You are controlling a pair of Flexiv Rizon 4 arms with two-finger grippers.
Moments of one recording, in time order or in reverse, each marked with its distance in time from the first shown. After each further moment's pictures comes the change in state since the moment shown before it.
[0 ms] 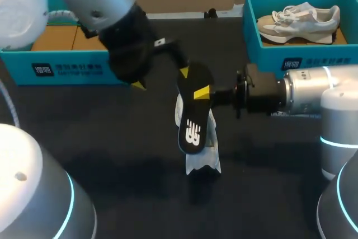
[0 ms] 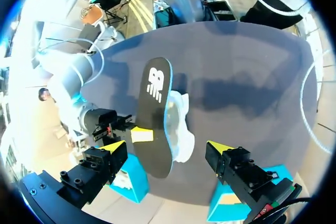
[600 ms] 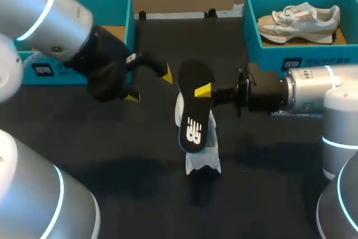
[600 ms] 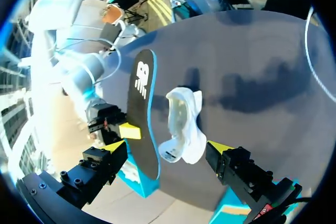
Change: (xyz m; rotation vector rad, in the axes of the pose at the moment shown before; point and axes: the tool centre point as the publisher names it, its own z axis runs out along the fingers) left arm 0.033 0.004 0.019 -0.031 -0.266 -0.044; right arm 0.009 -0.005 -0.002 0.007 0.032 -0.005
